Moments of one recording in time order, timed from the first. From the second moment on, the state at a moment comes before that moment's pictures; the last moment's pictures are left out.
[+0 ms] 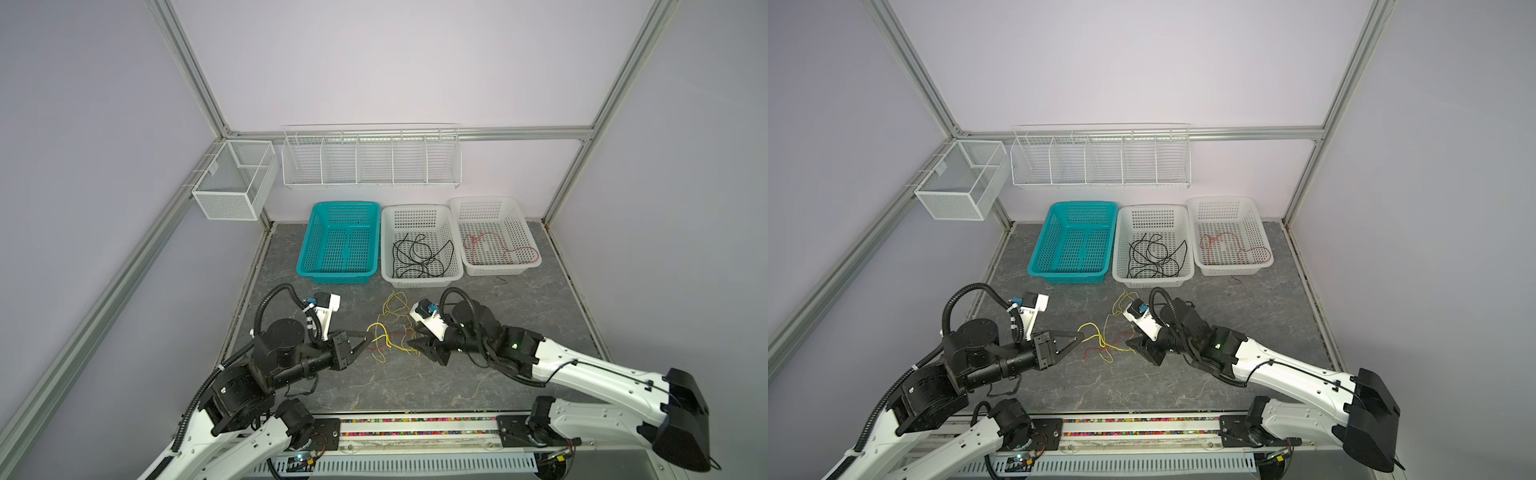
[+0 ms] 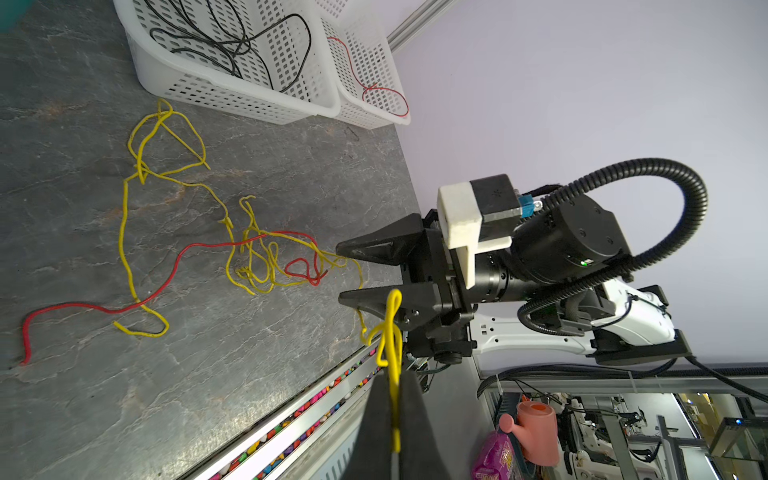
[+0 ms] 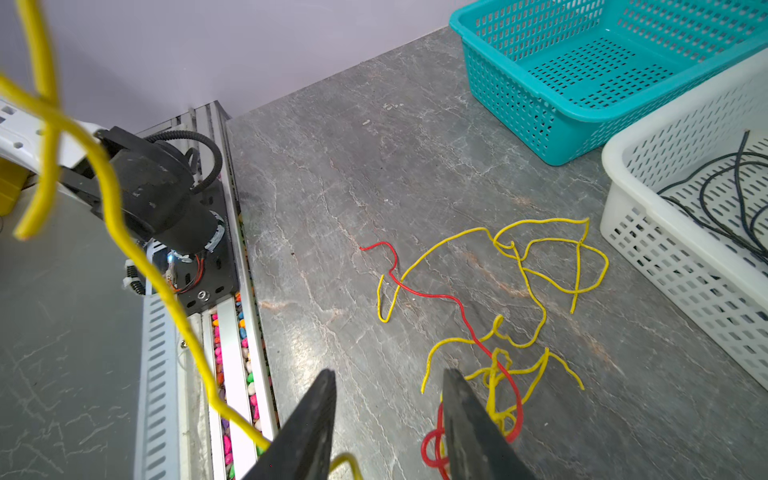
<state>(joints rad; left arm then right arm) -0.83 0.54 0.89 -0.72 0.25 -0.90 1.02 1.12 0.79 -0.22 -0.16 0.05</state>
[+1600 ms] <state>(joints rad) -0.83 0.54 0.90 -0.77 0.21 -0.84 0.98 1.10 0.91 -0.29 -0.22 0.13</state>
